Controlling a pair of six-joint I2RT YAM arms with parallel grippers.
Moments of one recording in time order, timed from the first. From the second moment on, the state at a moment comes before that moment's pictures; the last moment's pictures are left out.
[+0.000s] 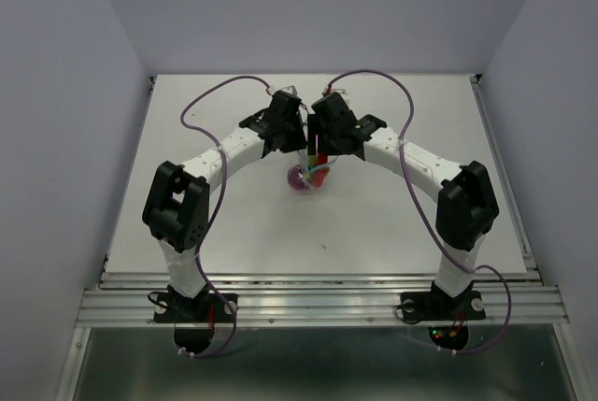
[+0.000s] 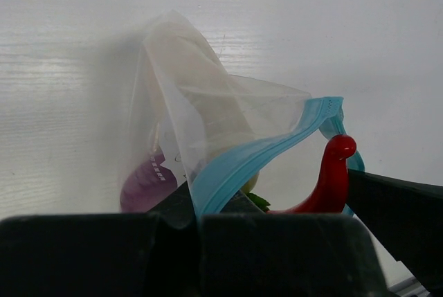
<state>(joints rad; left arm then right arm) -0.58 1.81 1.43 -0.40 -0.03 -0.66 0.69 1.85 1.58 -0.57 0.29 0.54</state>
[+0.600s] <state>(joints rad) -0.58 1.79 1.43 -0.38 -0.01 -0.67 0.69 1.70 1.58 -0.59 0.29 0.46</state>
